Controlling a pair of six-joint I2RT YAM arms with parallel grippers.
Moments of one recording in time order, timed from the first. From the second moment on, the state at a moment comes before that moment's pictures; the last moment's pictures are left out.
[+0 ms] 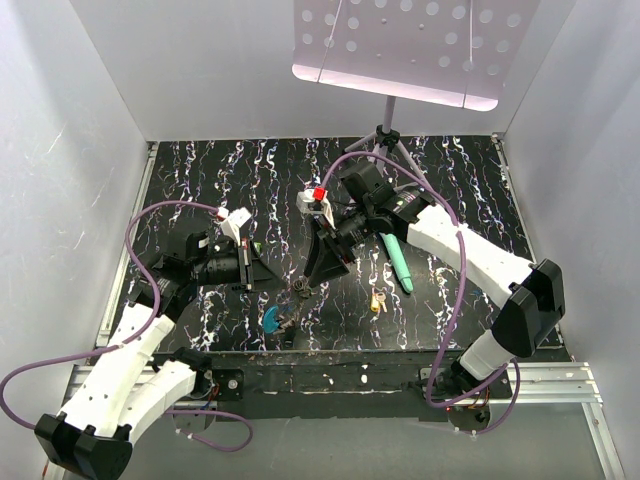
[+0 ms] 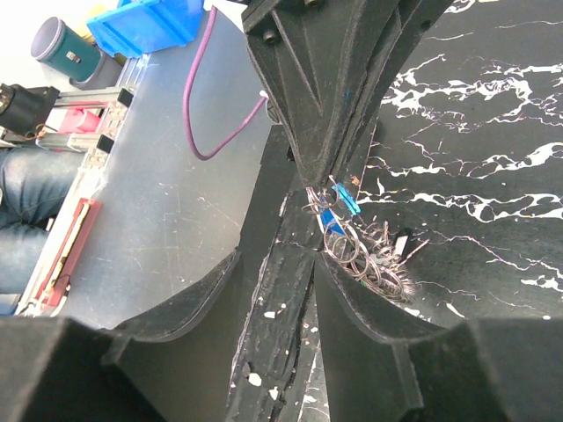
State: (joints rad) left arm -0.37 0.80 0.84 -0.61 0.79 -0.64; right arm 0.79 1.57 1.46 -0.72 -1.19 -0.31
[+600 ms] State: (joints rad) left arm -0.37 0.86 0.84 -0.60 0.85 -0.61; right arm 0.80 1.66 1.54 -0.86 -1.17 -0.57
